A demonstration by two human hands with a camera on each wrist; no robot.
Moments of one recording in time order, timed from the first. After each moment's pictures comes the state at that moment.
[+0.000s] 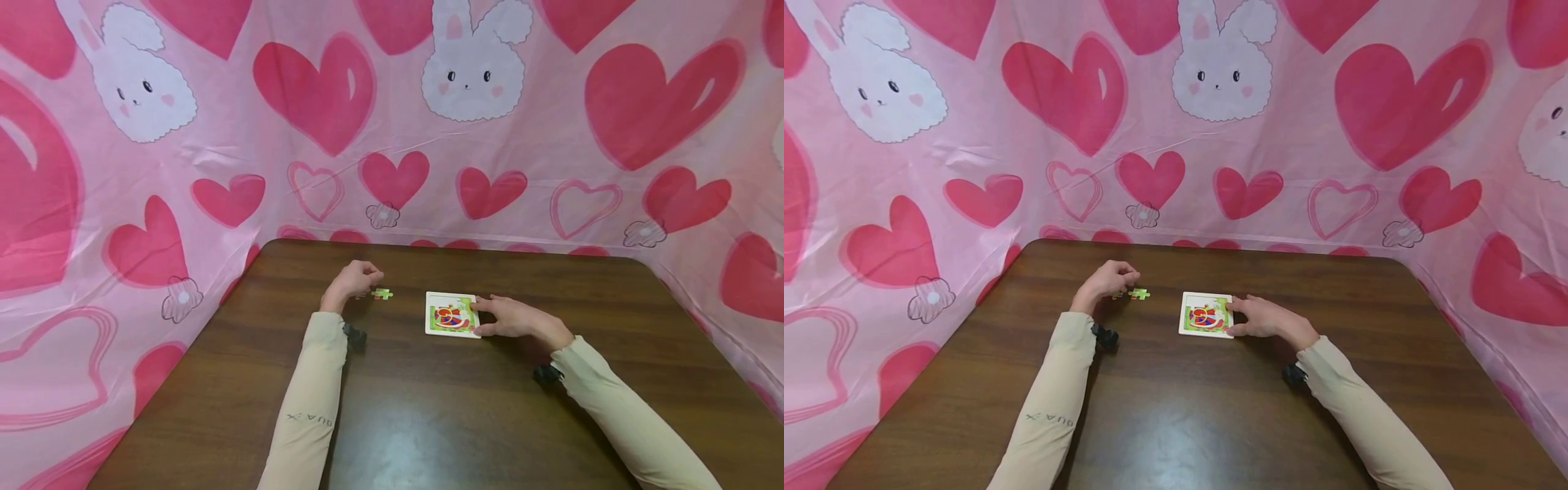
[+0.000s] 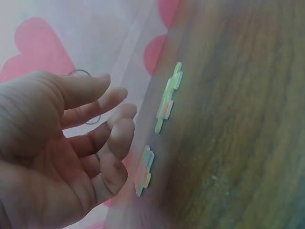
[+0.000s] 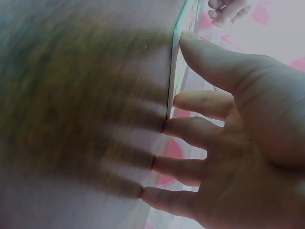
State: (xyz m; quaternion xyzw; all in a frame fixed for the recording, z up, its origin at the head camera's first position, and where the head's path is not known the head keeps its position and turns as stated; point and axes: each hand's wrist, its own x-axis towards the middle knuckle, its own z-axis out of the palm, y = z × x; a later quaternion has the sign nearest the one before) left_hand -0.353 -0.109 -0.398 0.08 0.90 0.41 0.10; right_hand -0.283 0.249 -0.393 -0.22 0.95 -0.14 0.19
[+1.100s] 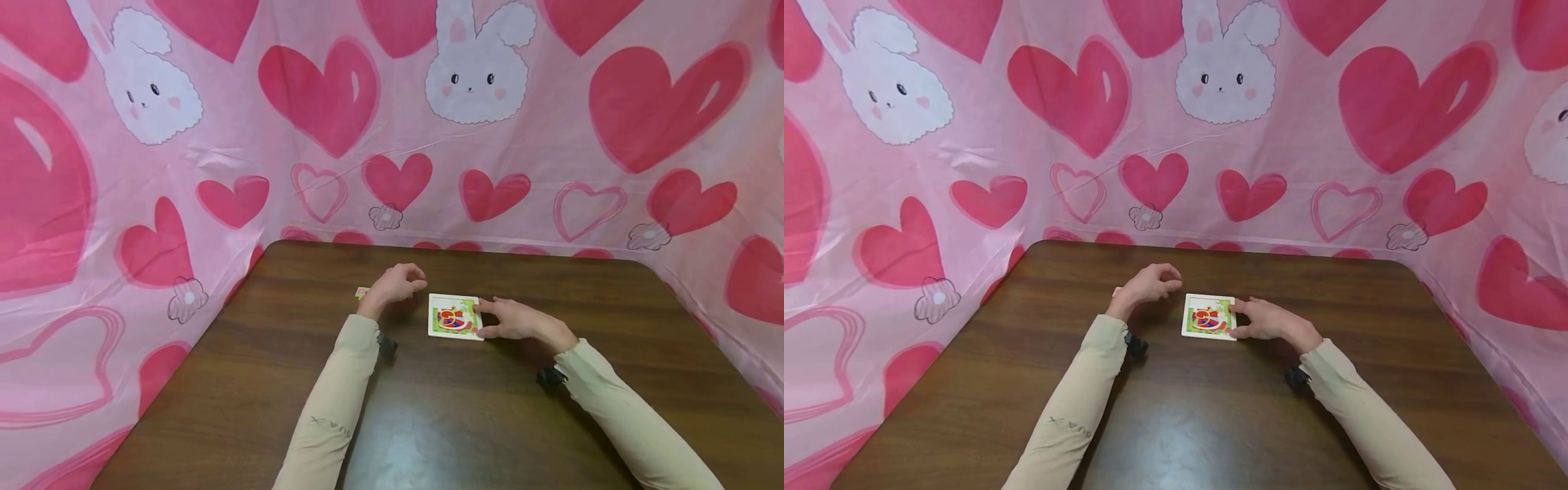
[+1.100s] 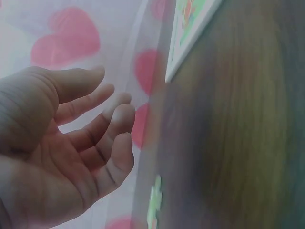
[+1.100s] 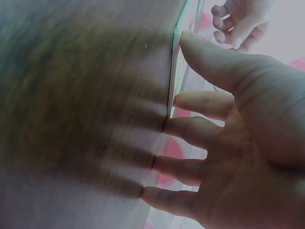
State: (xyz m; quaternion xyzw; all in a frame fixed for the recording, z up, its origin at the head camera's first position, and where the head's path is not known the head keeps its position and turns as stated) left_hand -0.339 -0.034 -0.389 0.16 0.90 0.39 0.11; right_hand -0.282 0.248 -0.394 -0.23 0.95 -0.13 0.17
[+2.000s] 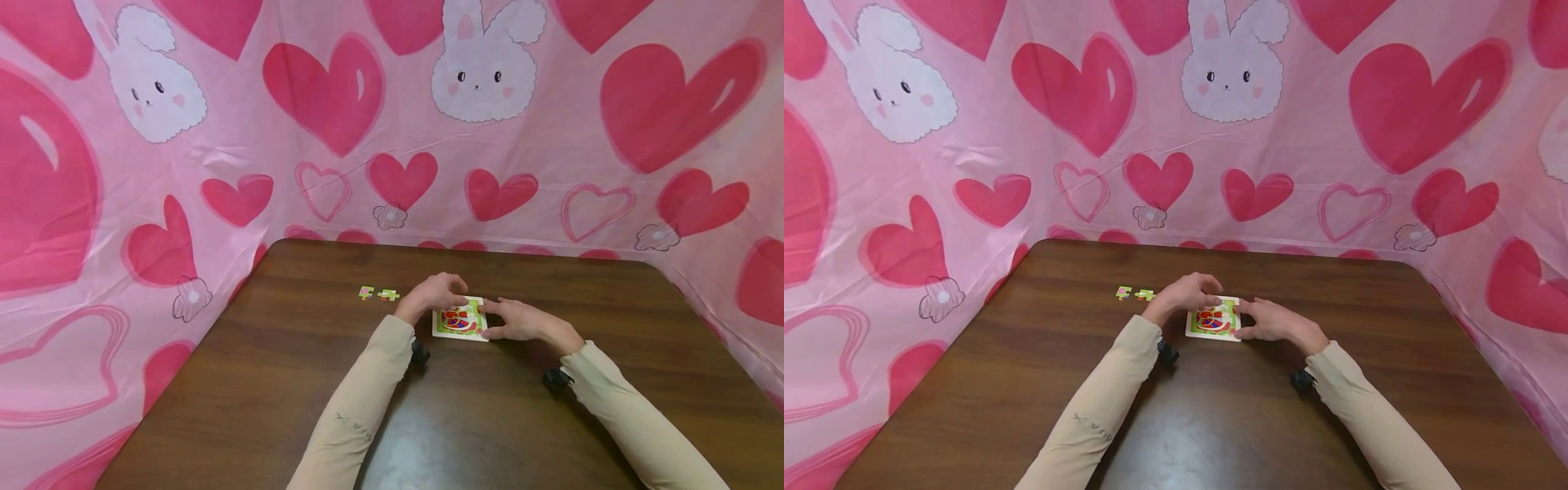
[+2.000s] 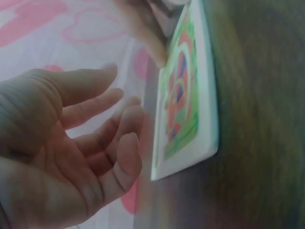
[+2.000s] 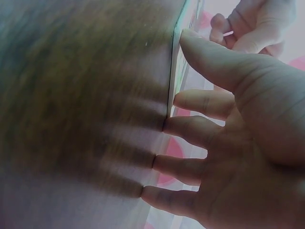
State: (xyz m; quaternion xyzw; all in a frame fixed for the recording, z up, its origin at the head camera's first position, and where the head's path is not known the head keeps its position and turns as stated) left_hand -0.324 0.032 -0.383 0.20 0.91 0.31 0.17; right_hand -0.285 0.250 -0.393 -0.24 0.95 -0.14 0.18
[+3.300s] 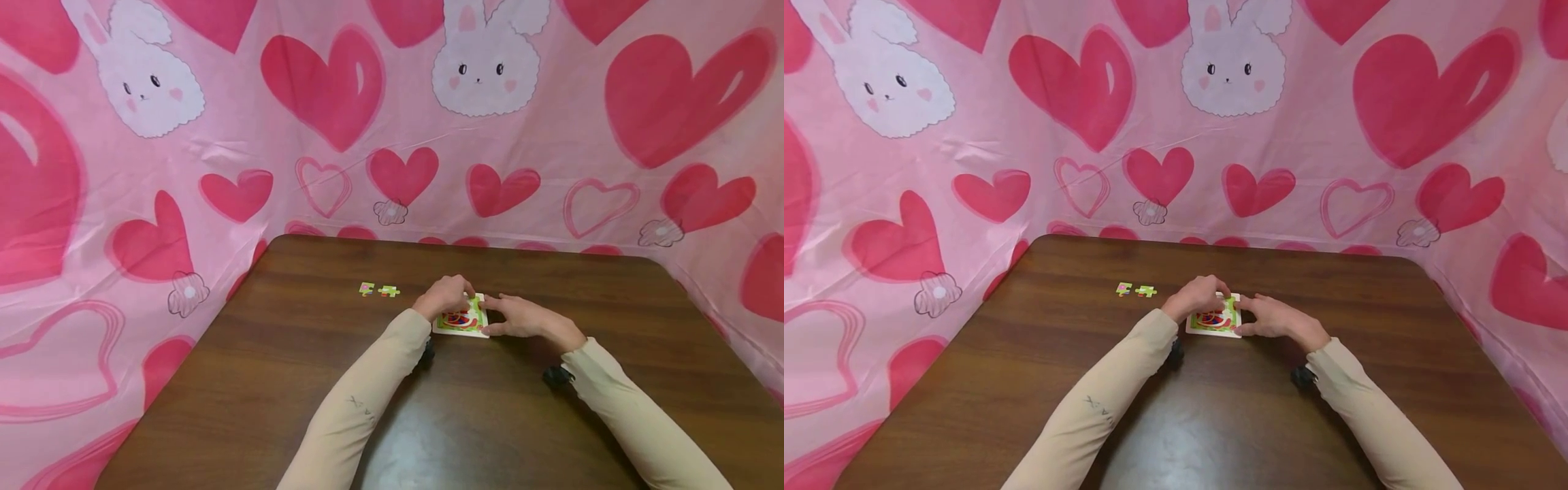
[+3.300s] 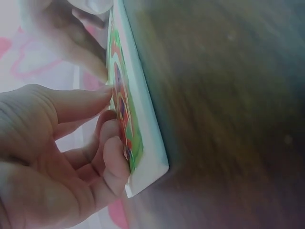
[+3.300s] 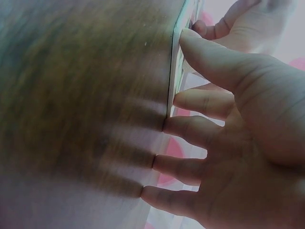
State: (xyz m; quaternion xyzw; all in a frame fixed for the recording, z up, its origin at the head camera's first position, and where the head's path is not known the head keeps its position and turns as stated) left_hand -0.323 0.062 -0.396 0.19 0.94 0.23 0.15; right_hand -0.287 0.251 -0.396 -0.25 0.94 -0.14 0.17
